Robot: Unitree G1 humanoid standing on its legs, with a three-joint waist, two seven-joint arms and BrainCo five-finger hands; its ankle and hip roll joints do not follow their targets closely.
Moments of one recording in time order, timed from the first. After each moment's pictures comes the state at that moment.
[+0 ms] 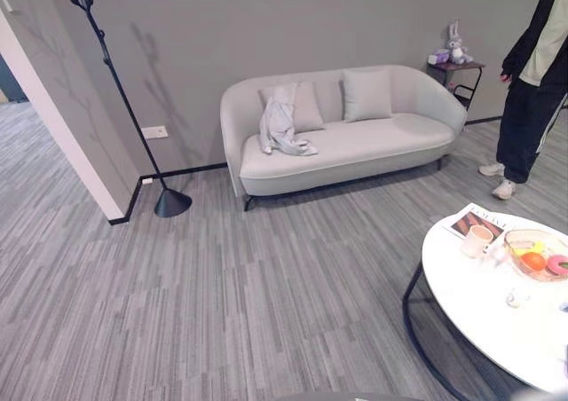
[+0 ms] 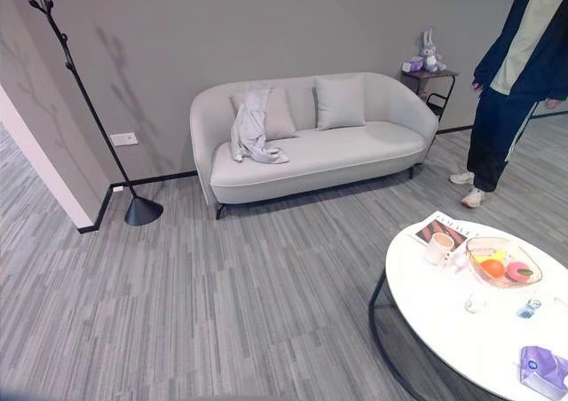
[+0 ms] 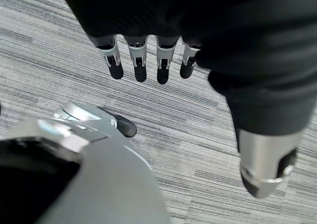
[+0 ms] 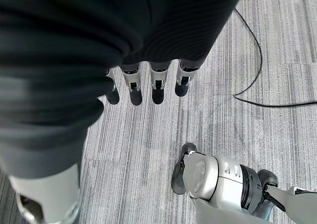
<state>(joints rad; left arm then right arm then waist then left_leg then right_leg) 0.11 0.14 0.32 1.51 -0.27 0.00 -0.03 0.17 -0.30 -0.56 1.60 0.49 0.03 0.01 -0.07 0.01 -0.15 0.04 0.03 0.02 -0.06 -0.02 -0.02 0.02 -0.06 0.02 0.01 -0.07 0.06</state>
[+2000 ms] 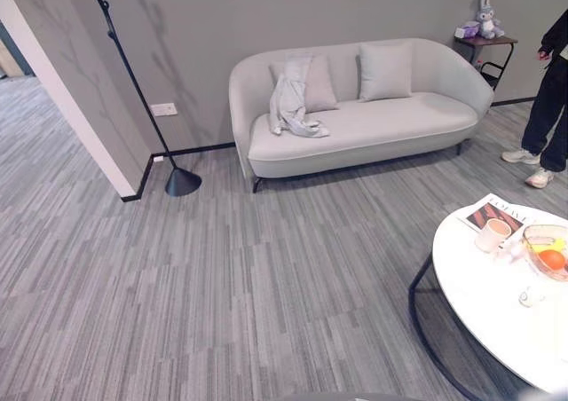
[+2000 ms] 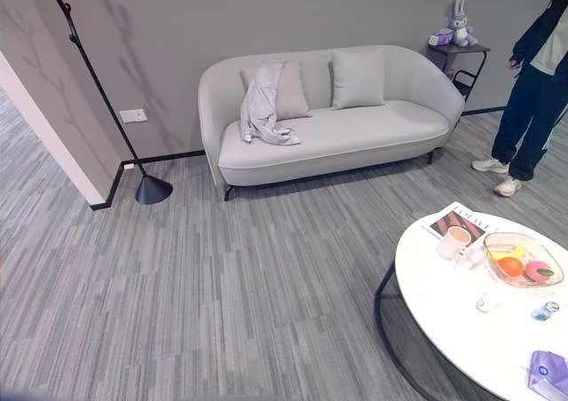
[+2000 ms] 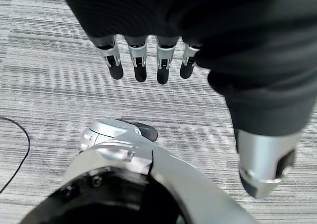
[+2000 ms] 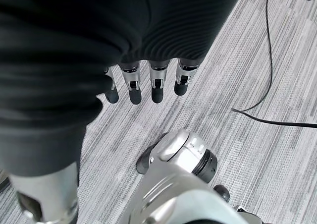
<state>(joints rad) 0.08 0.15 0.15 1.51 -0.17 0.00 -0.03 0.10 -0.20 -0.33 1.61 0.36 0.01 0.04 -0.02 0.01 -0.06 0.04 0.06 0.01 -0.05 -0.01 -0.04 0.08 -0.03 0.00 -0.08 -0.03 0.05</state>
